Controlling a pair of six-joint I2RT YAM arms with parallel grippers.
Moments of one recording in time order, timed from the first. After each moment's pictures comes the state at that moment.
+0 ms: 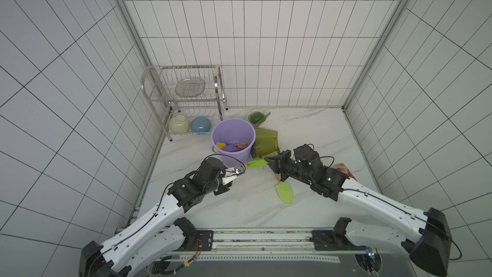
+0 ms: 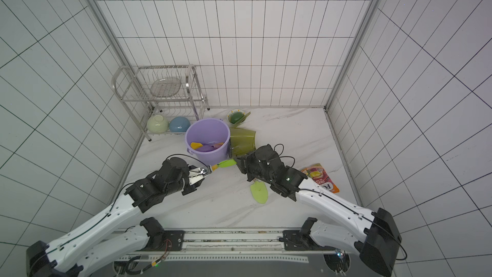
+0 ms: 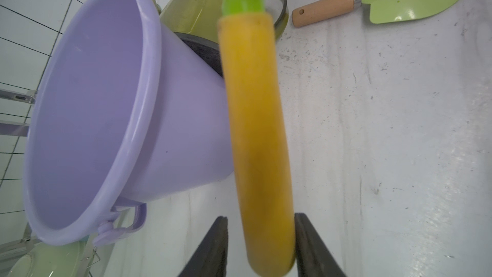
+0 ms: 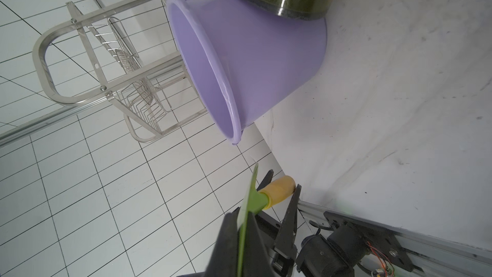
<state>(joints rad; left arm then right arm) -0.68 0.84 0.67 -0.61 -0.03 0.62 0.94 1.07 0.82 -0.16 -0.07 1.85</state>
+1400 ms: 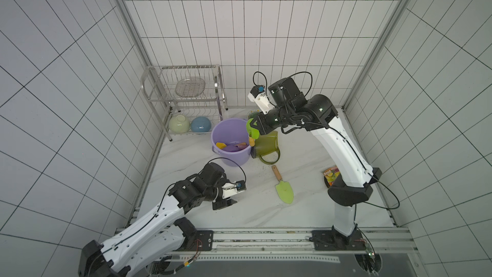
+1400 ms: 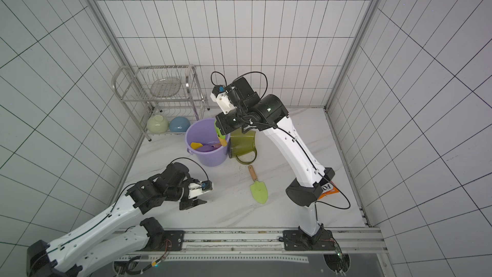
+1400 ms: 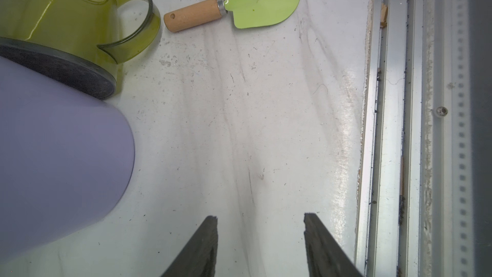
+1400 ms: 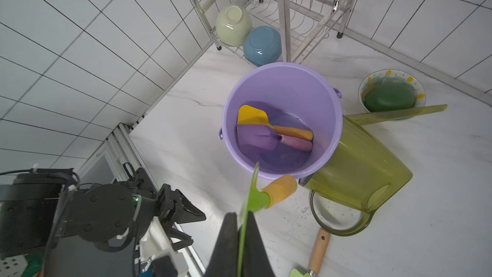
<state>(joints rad) -0.70 0.83 0.64 -0.79 0.32 0.63 0.92 1.95 2.57 -1.36 -0.18 0.14</state>
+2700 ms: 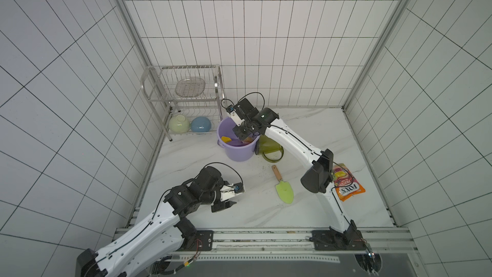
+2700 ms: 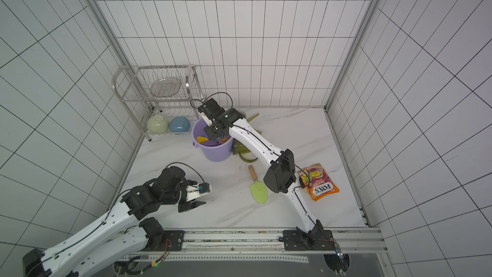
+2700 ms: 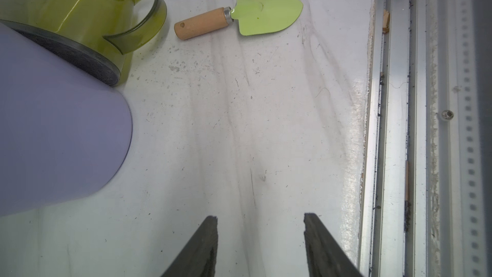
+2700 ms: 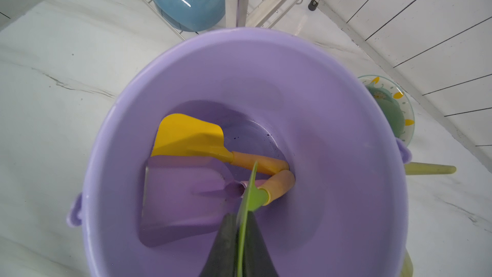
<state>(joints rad) -0.71 0.75 0.59 -0.75 0.29 0.61 0.92 2.28 2.44 -1.08 0.11 -0.02</state>
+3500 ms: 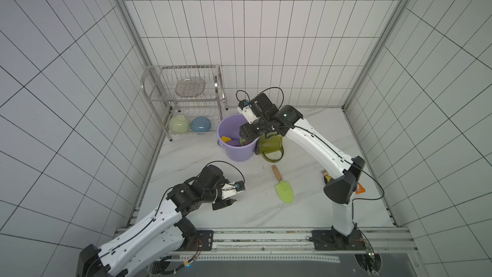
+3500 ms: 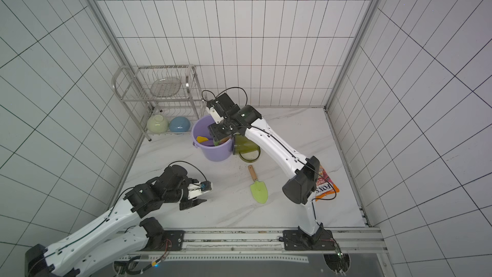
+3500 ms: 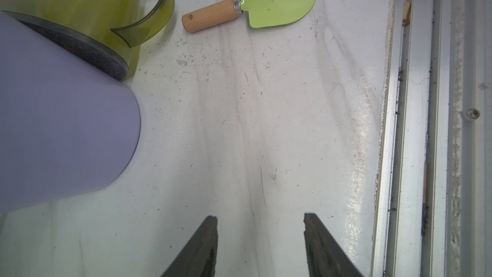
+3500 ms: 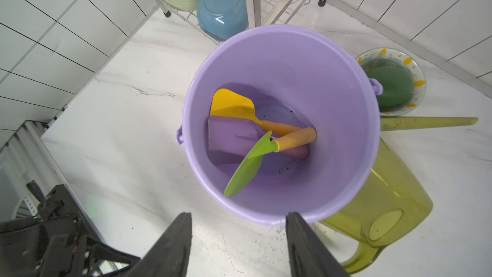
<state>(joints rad) -0.72 0.79 0.61 -0.73 0.26 0.61 0.92 1.89 2.12 -1.07 -0.04 0.16</state>
